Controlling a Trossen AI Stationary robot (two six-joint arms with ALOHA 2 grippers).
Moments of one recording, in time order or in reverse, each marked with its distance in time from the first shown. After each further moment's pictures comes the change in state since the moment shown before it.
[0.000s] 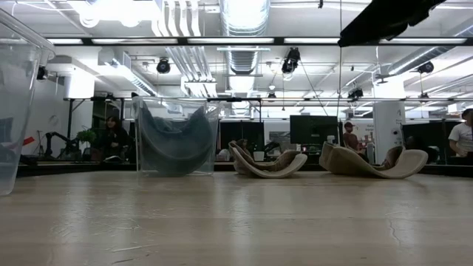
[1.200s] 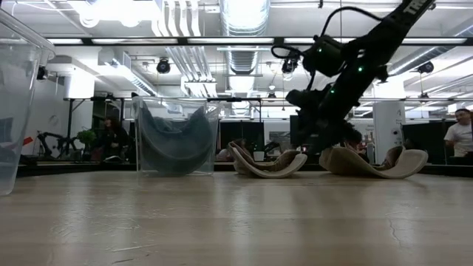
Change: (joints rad) left arm 0.090 0.004 -0.002 0.003 0.044 0.236; right arm -0.927 0.363 -0.067 0.288 -0.738 0.357
